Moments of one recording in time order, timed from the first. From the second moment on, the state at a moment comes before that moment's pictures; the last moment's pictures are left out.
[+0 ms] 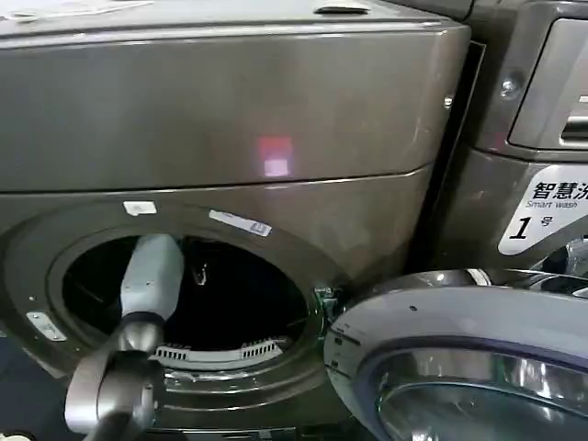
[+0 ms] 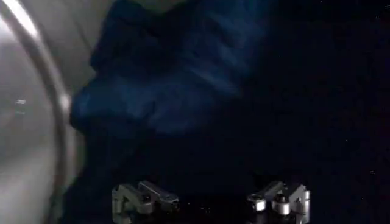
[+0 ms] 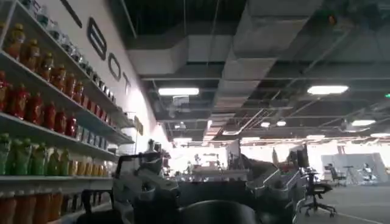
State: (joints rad) left arm 0.06 -1.43 -0.50 -0.54 1.40 -0.24 1.30; right arm -1.57 1.25 2.18 1.62 0.48 0.02 0.13
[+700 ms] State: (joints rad) left arm 0.08 -1.43 -0.50 -0.49 1.34 -0.23 1.31; right arm -1.56 1.25 2.17 1.62 0.47 0.03 0.13
